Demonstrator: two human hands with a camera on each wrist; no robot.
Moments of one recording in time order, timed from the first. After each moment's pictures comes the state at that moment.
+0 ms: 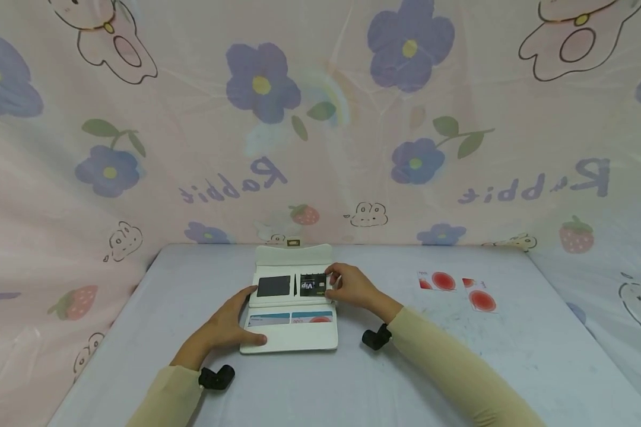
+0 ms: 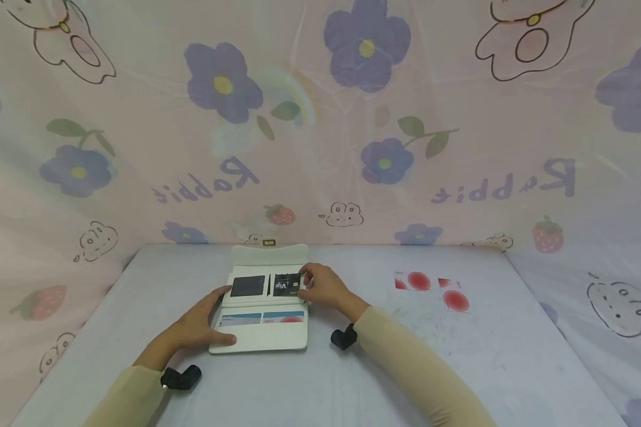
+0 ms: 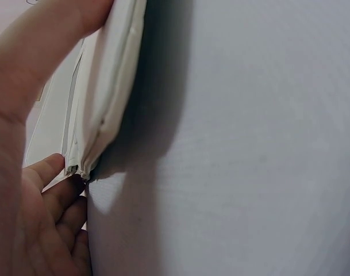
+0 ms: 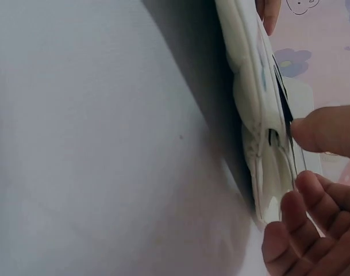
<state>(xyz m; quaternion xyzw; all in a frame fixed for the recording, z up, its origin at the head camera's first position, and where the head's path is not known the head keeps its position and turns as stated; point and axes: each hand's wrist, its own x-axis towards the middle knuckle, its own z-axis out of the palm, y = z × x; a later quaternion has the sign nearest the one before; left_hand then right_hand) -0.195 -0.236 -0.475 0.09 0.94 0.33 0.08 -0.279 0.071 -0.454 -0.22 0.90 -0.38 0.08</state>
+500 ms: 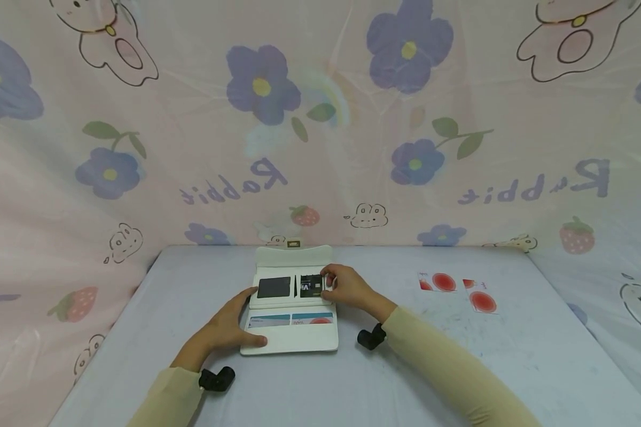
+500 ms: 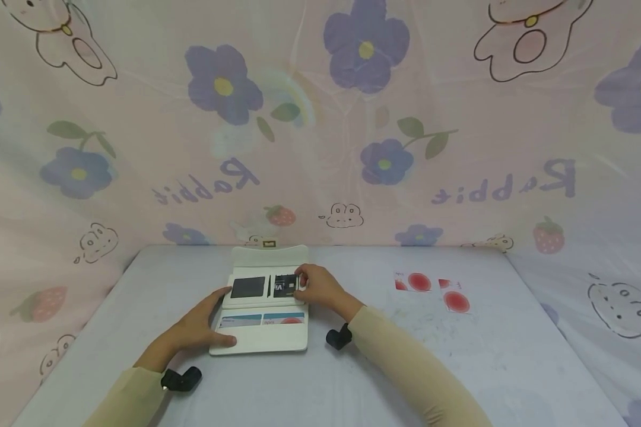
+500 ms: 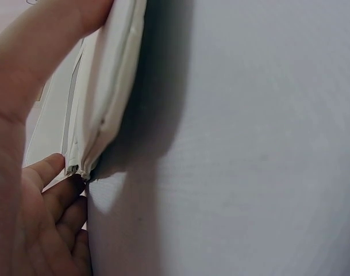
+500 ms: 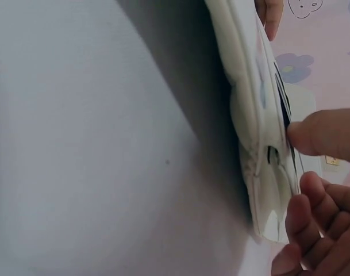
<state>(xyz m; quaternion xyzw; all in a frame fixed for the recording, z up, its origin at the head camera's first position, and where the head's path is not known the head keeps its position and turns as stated) -0.194 -0.235 -0.472 0.08 0.93 0.34 0.09 -0.283 0.062 -0.457 -0.25 0.90 -0.37 0.06</state>
